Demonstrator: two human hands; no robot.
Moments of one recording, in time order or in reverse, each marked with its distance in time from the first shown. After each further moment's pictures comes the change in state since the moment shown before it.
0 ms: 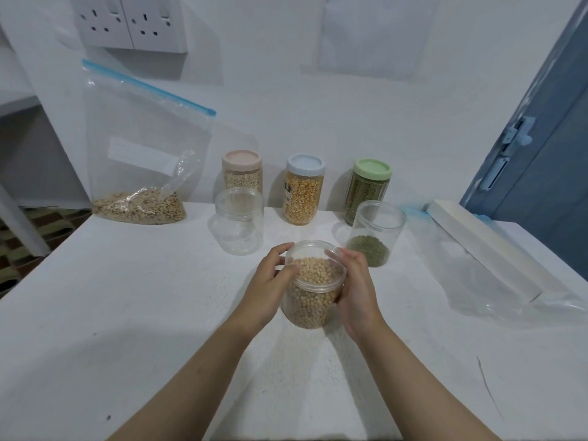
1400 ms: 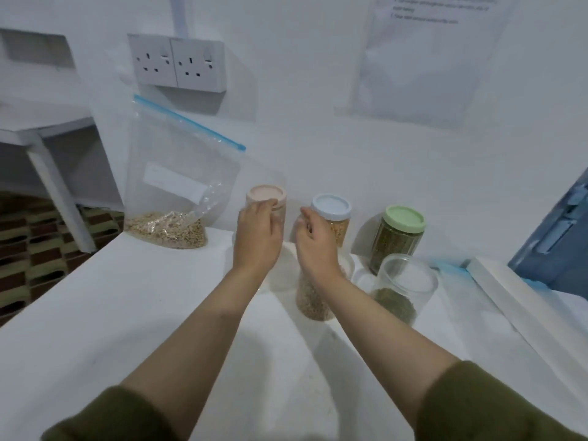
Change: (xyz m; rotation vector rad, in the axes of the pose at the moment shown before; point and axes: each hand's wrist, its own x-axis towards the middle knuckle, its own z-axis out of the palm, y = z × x) left_hand 0.128 0.067 -0.048 0.738 0.611 0.350; right_hand 0.101 -0.045 0.124 -0.783 -0.254 -0.415
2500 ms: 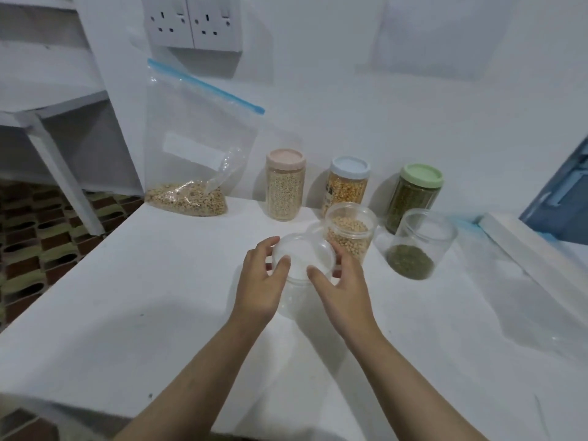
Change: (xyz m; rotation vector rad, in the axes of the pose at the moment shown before) left_hand -0.141 -0.025 -0.063 -0.469 -0.225 -0.423; right_hand -0.155 0.008 0.002 0.013 -0.008 0.254
